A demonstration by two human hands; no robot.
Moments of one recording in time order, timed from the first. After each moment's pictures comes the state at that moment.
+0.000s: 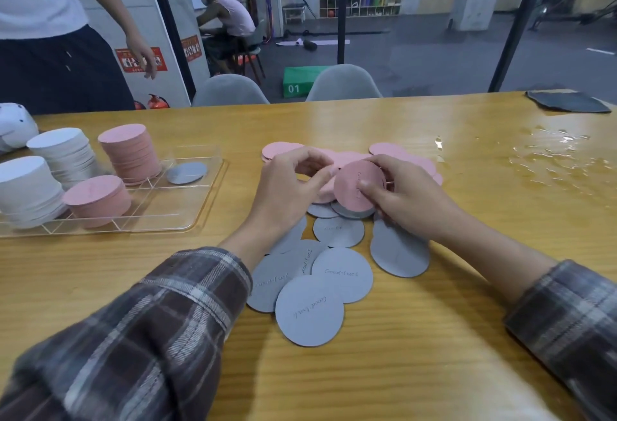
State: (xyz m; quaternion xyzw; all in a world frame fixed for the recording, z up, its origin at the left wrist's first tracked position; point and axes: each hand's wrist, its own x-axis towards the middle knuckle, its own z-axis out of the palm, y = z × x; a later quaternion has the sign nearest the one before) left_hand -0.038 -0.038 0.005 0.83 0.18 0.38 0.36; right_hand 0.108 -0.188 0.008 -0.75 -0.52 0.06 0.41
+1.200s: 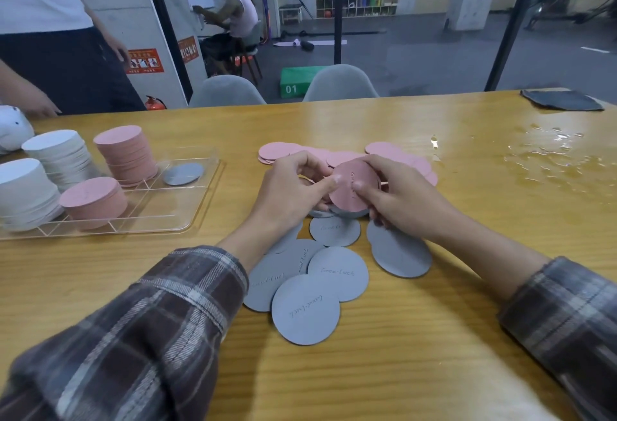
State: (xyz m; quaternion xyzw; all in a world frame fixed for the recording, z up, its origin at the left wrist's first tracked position) left_hand -0.036 -0.048 0.008 0.79 0.22 0.32 0.47; right_hand 0.103 -0.191 0.011 -0.74 -0.52 0.10 0.42
